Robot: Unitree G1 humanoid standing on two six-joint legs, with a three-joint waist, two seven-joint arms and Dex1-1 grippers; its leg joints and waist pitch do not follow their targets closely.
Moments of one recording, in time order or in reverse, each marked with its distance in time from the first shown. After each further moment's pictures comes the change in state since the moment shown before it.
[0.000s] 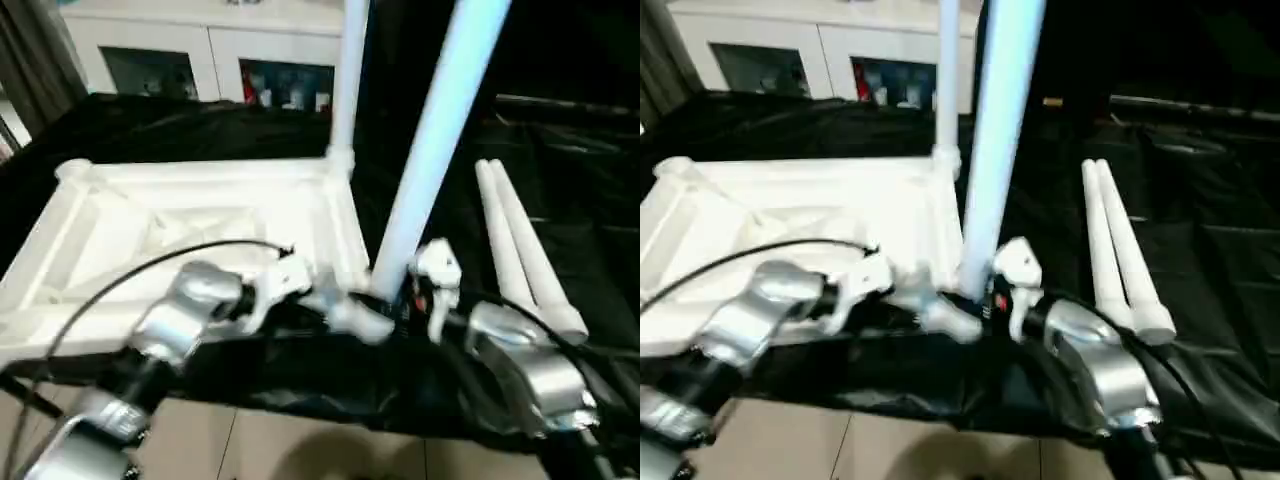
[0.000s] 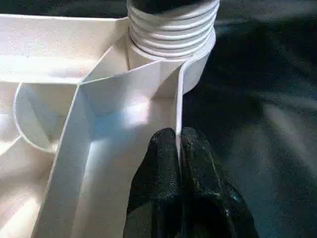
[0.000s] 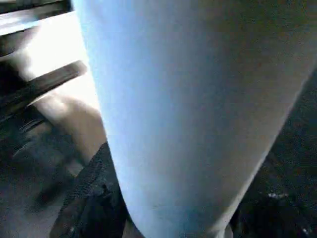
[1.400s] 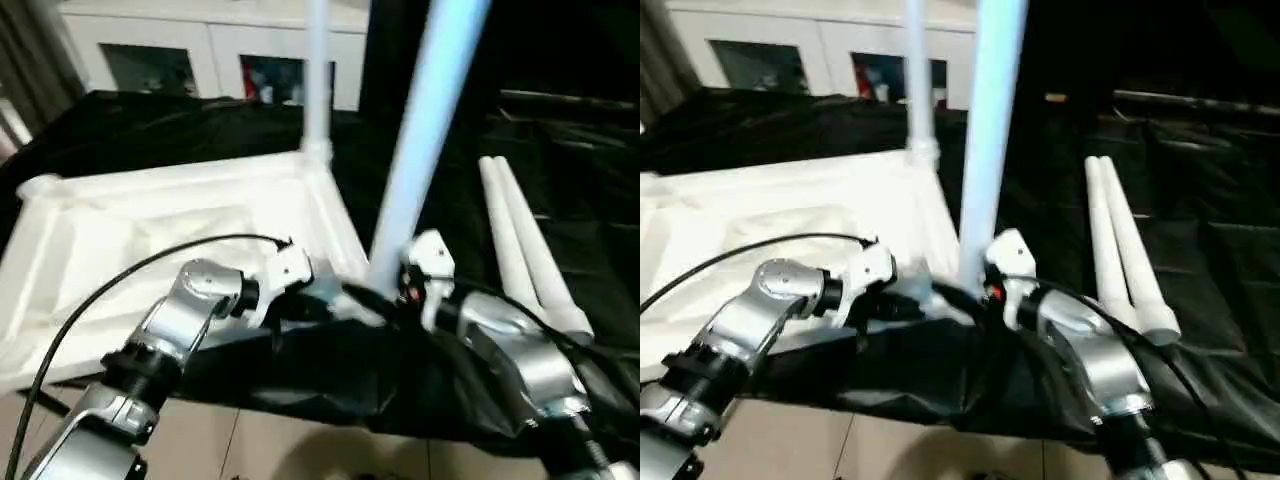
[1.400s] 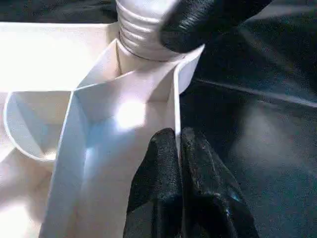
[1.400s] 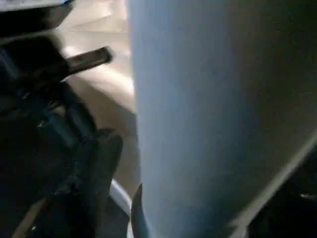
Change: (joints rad) left arm 0.081 0.114 0.004 -0.098 -0.095 -0.081 -0.242; right arm 0.066 -0.213 0.108 -0.186 0.045 0.020 0.331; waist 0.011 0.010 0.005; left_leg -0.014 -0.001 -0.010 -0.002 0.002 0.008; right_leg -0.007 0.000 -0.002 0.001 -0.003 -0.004
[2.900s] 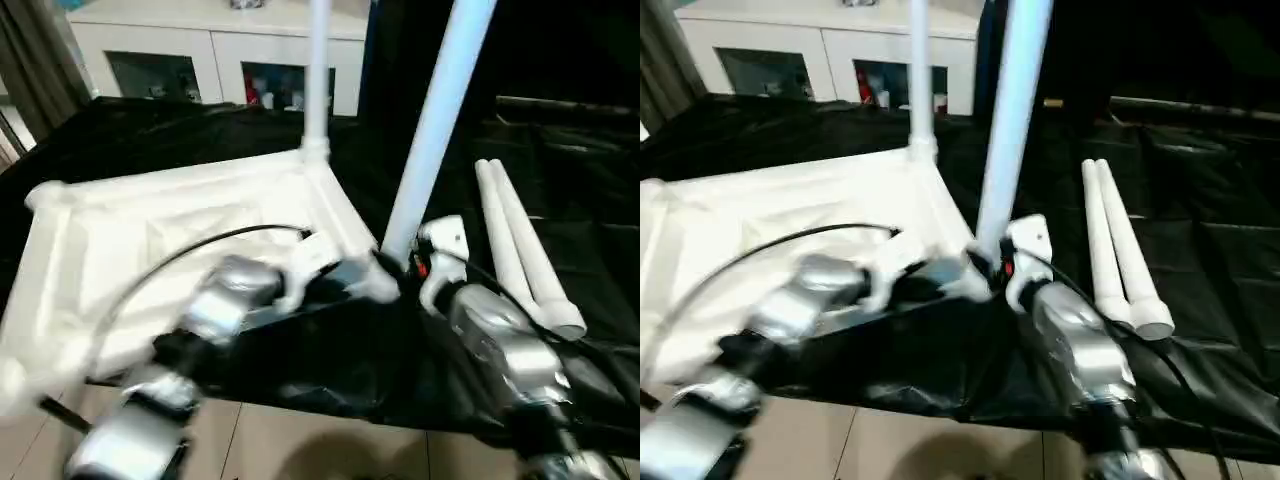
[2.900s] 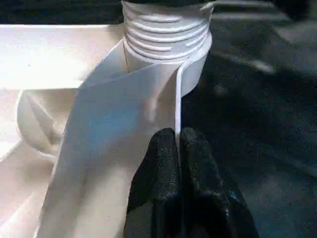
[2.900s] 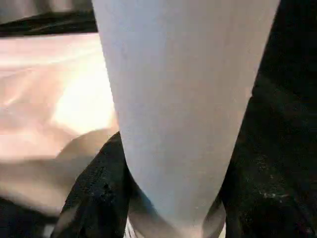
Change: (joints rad) left arm -0.174 -0.269 0.023 0.288 0.102 0.068 0.441; right arm -0.142 0.294 -0.178 0.279 -0.068 -0.001 -0.580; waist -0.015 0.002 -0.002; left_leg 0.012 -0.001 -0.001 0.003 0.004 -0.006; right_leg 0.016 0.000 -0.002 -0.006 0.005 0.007
